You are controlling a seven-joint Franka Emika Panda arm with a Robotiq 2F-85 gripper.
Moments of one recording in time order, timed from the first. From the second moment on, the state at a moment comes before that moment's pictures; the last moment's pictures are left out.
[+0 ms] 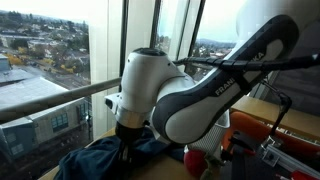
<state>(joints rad) 0.22 0.82 0.13 -1.70 -0.29 2.65 -0.17</state>
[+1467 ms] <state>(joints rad) 0.07 0.01 0.01 -2.04 -0.35 2.40 -0.15</state>
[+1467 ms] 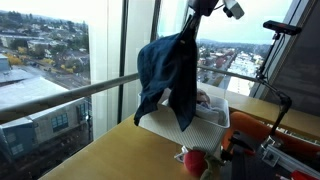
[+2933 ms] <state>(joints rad) -0.07 -0.10 -0.04 -2.22 -0.40 2.41 -0.14</state>
